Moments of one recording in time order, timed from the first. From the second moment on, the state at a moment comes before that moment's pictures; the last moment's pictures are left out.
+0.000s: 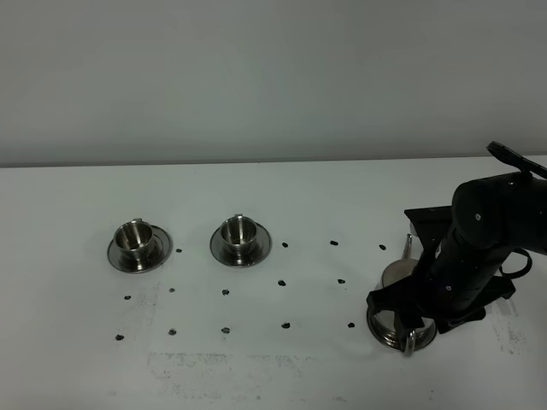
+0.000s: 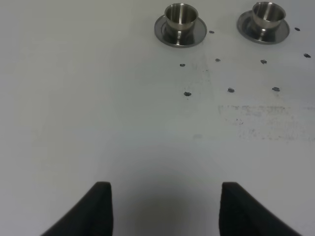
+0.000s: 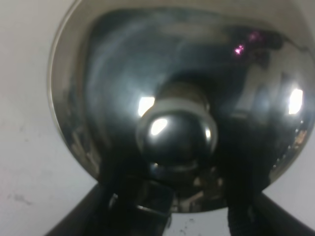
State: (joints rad) left arm 0.09 0.00 -0.50 -0.12 1.05 0.12; right arm 0.35 1.85 -1.17 0.11 0.84 0.11
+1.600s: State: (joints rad) left arm 0.09 0.00 -0.50 -0.12 1.05 0.12; right arm 0.32 1.88 -1.17 0.11 0.81 0.09
